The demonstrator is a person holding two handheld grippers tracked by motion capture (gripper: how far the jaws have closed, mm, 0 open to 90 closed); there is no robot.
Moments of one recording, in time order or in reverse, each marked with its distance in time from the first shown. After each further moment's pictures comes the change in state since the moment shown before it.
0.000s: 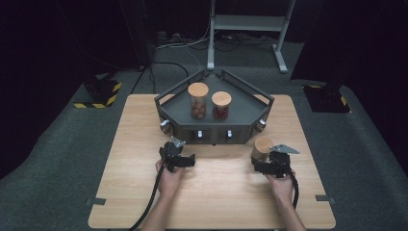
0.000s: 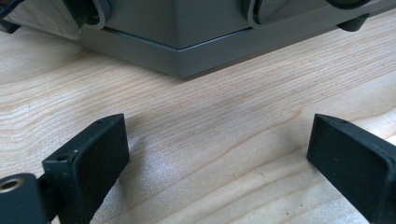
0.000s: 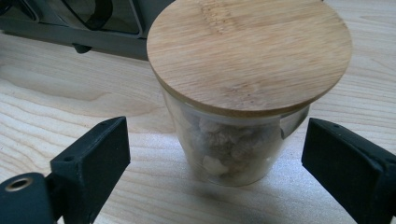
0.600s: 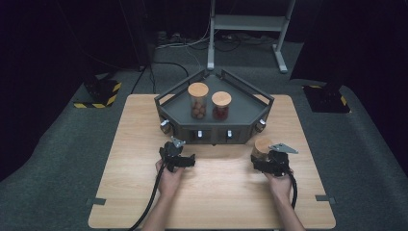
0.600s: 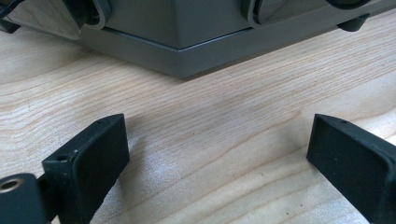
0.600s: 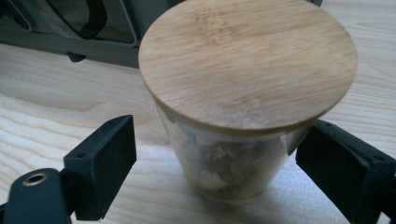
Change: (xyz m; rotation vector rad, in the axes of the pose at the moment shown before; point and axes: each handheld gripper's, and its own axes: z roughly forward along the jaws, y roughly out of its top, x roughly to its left) left arm 0.000 0.000 0.000 0.000 -0.001 0.000; right arm 0.000 0.001 0.007 -0.029 -0.012 0.010
